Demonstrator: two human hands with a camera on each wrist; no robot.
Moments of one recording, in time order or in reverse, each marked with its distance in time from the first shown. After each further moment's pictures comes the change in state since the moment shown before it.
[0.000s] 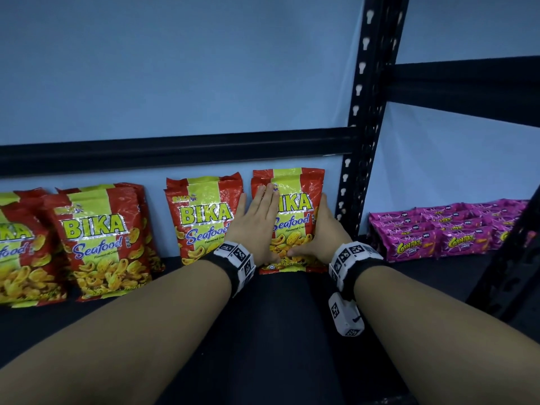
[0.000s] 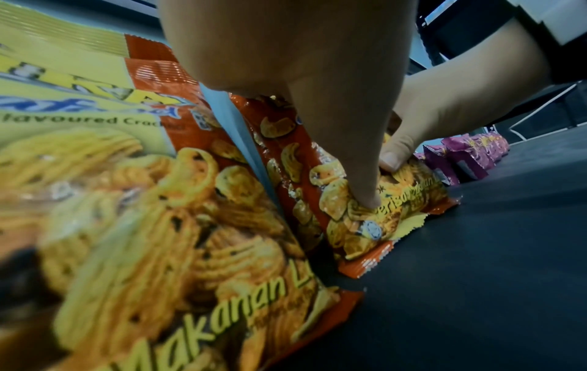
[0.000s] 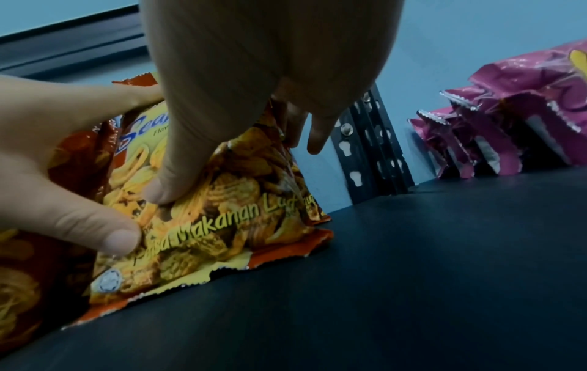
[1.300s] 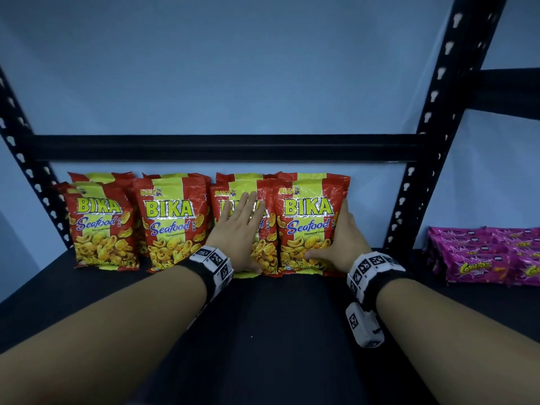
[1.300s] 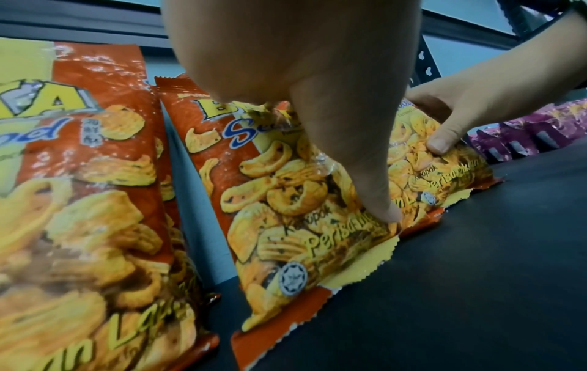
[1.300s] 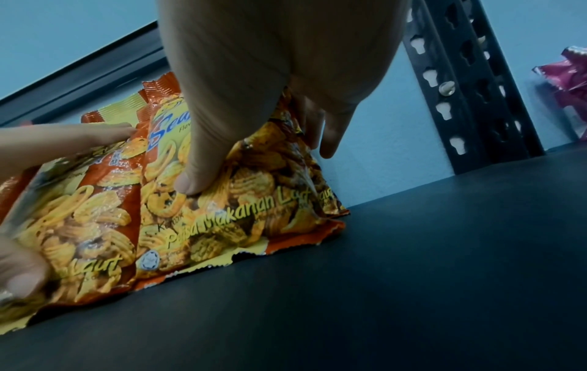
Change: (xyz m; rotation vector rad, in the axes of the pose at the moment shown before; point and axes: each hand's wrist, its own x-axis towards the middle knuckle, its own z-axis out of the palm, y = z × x) left_hand -0.084 -0.113 0.019 0.021 -0.138 -0.163; right_hand 0.000 -0.046 0.050 0.012 -0.017 -0.091
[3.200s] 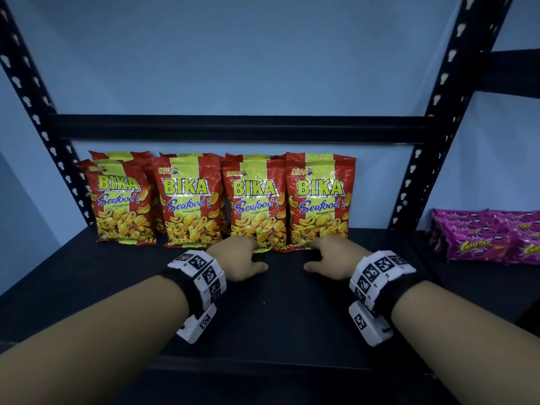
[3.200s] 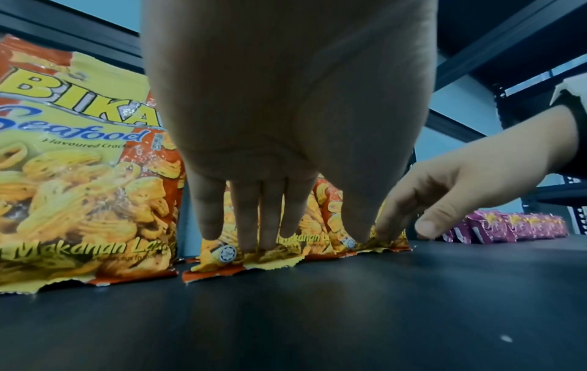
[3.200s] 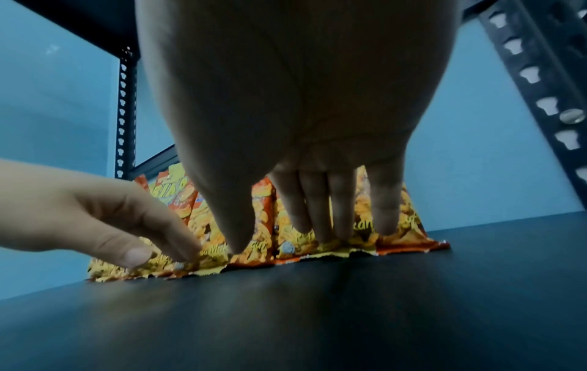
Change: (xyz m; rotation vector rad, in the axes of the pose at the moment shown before) left_hand -0.077 0.005 0.010 -0.339 -0.313 -0.022; right_hand -0.066 -0.046 0.009 -0.569 -0.531 -0.097
